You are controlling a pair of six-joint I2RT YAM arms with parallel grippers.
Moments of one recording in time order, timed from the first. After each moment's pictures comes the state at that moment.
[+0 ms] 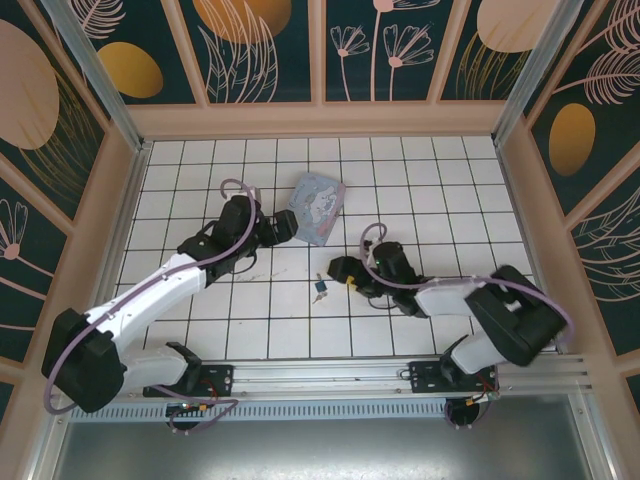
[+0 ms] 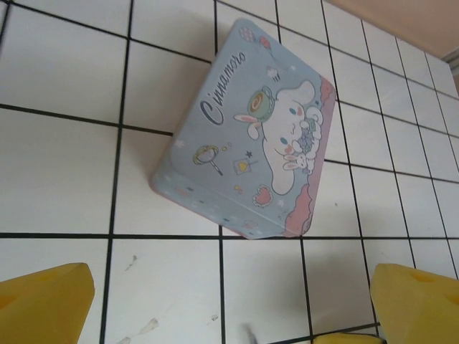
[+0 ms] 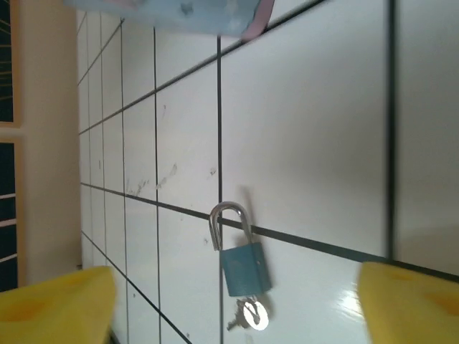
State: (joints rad) left arm -0.60 1.23 0.87 -0.30 -0.11 -0.75; right arm 0.67 1.41 0.37 0.45 -0.33 1.02
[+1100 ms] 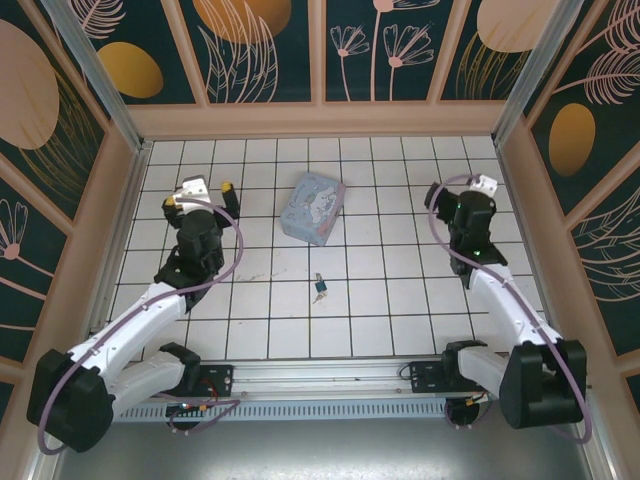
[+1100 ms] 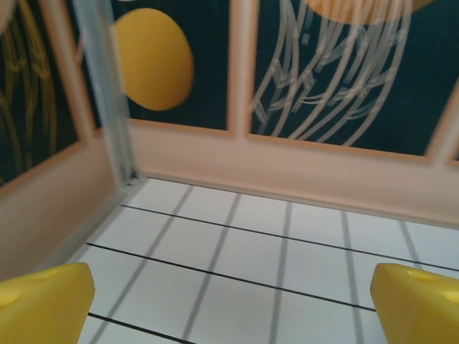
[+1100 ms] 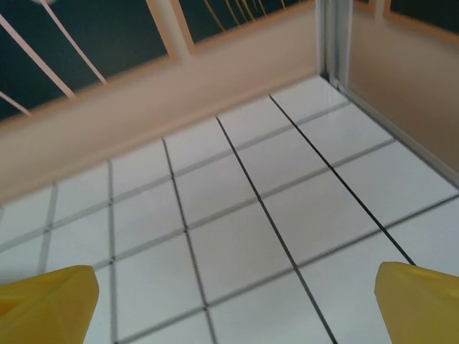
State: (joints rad) left arm -0.44 1.02 0.59 0.32 -0.70 -0.13; right arm 0.10 1.10 0.60 0.13 0.27 0.33
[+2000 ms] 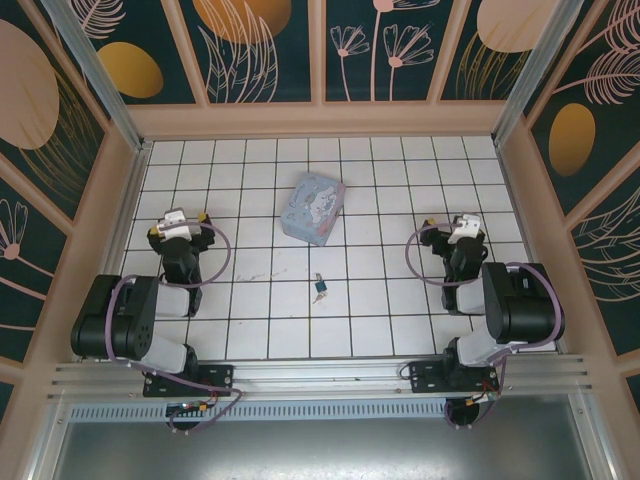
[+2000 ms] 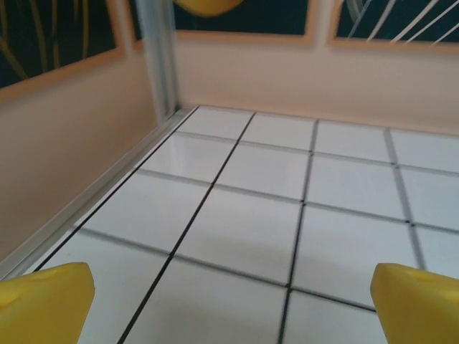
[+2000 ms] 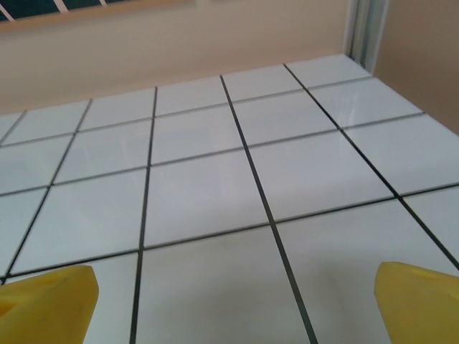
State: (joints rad) left arm -0.05 1.50 0.22 1.14 -0.32 -0.08; right arm -0.01 1.53 0.20 1.12 0.07 0.13
